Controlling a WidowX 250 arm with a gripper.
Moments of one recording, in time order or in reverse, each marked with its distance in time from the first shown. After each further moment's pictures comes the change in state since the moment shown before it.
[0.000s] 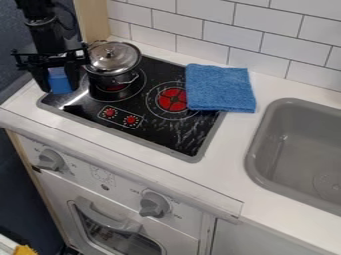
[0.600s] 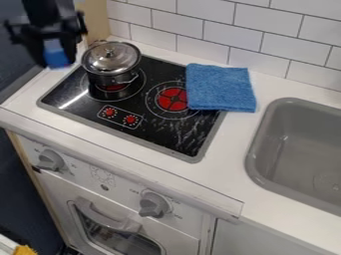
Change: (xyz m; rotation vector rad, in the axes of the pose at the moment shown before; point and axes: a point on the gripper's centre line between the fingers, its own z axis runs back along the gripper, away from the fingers) arm 0.004 -0.003 0.034 -0.041 -0.006 0.013
